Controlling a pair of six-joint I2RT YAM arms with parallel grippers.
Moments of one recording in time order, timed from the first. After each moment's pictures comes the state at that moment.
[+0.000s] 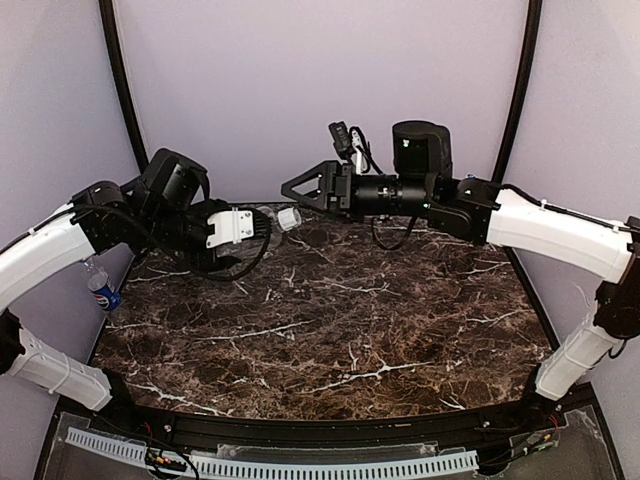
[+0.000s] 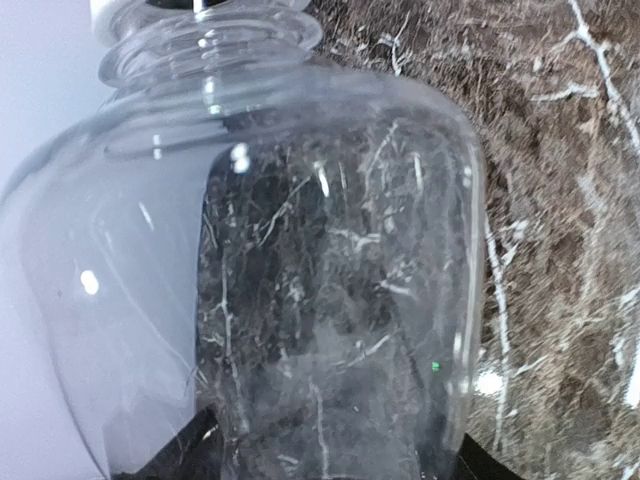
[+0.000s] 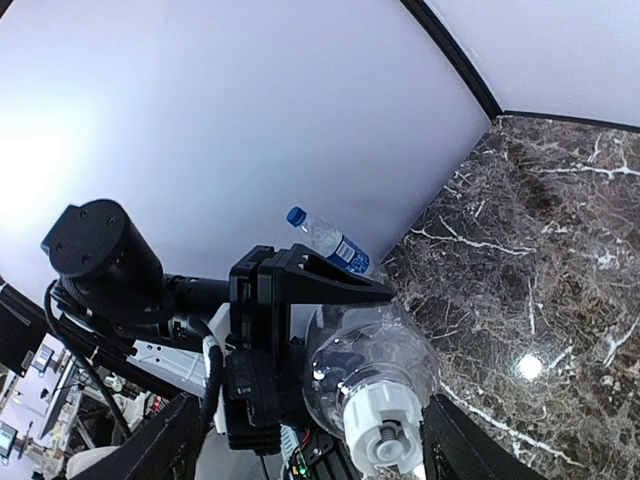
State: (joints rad) left arm -0.82 1.26 1.35 -0.87 -0.14 0.81; right arm 0.95 1.55 1.45 -0.05 -0.39 0.72
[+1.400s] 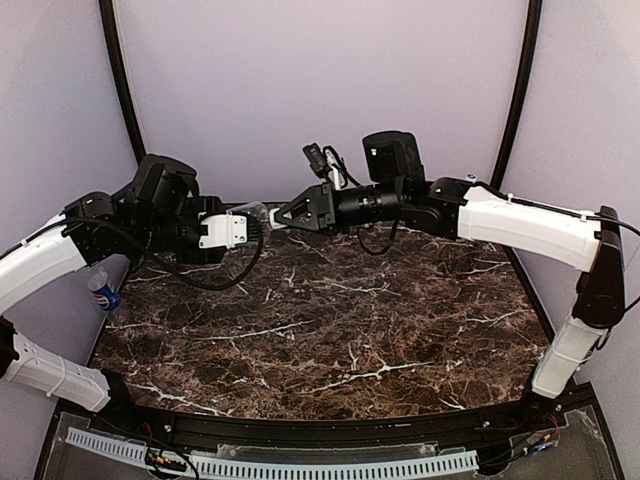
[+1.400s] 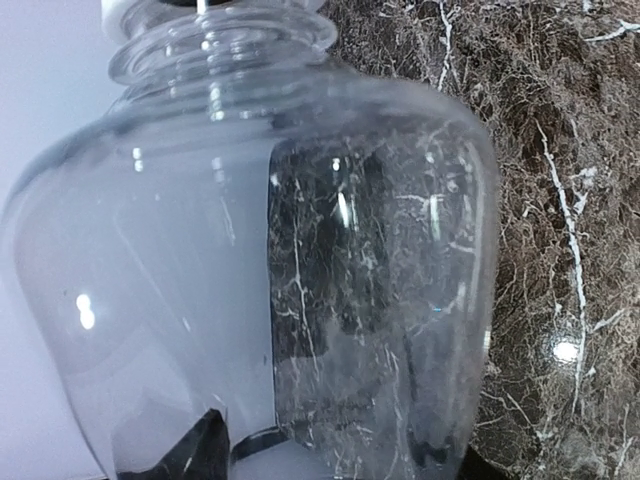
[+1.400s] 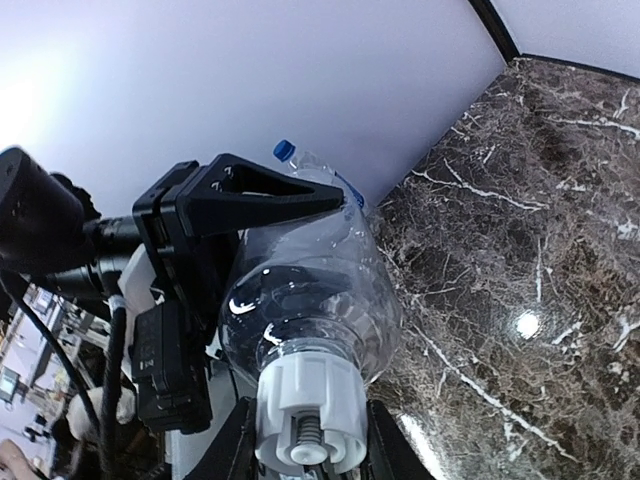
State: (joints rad) left arm -0.85 1.19 1.25 -0.73 -0.35 1.02; right arm 0.92 1.69 1.52 -0.11 -0.56 0.66
